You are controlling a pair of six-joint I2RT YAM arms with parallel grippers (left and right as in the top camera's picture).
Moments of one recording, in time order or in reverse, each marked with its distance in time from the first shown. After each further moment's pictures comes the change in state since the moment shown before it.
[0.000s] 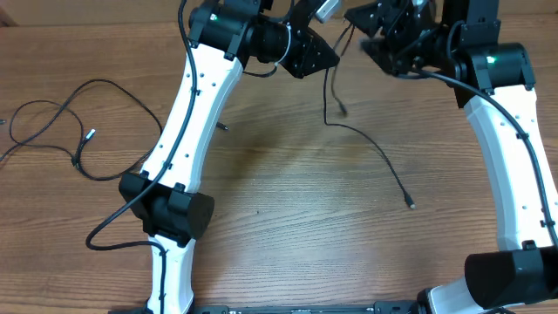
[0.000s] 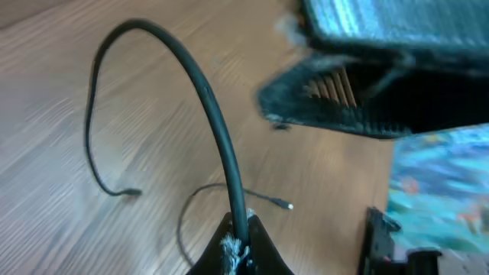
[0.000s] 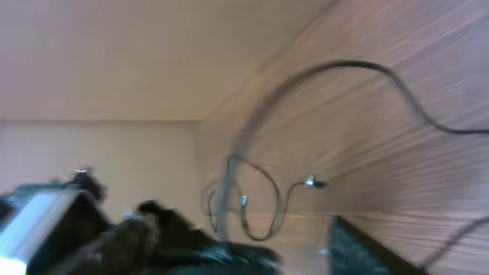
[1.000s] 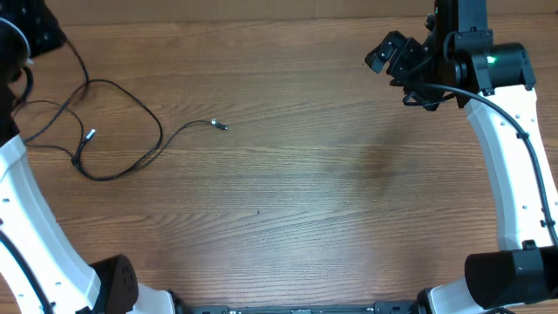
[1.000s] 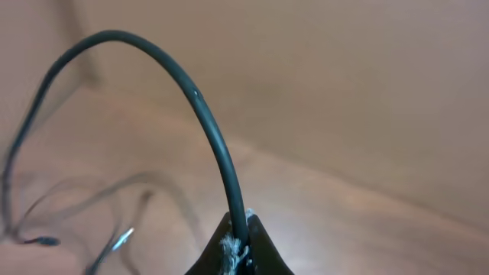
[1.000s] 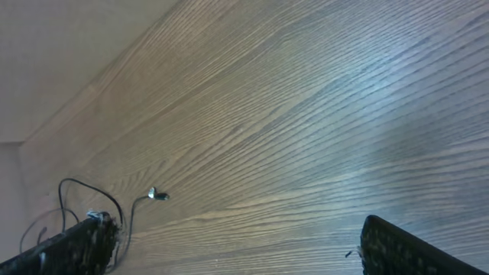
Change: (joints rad) left arm 0.680 -0.478 0.000 -0.121 -0.669 -0.328; right arm 0.000 0.000 0.000 -0.347 0.386 -0.286
